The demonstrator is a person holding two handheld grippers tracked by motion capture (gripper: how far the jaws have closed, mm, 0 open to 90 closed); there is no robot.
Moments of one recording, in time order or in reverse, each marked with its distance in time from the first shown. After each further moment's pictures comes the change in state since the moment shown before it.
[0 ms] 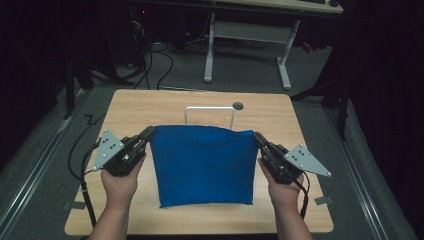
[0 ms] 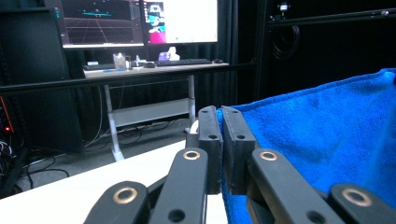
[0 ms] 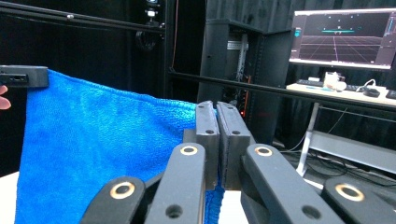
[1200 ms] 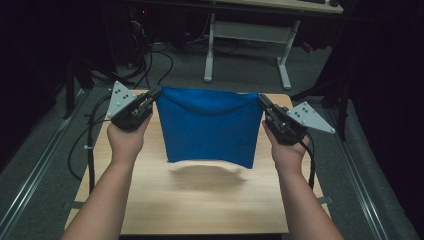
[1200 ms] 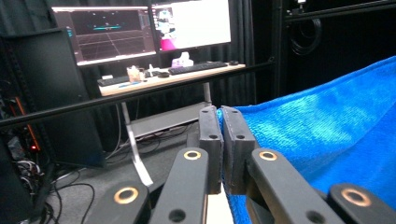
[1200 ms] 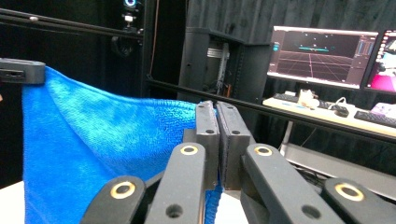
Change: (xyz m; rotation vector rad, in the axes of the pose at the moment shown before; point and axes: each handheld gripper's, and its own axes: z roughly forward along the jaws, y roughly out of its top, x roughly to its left) left arm 0.038 0.068 0.075 0.029 0.056 0.095; right arm -0.041 0.062 0.054 0.000 -0.073 -0.053
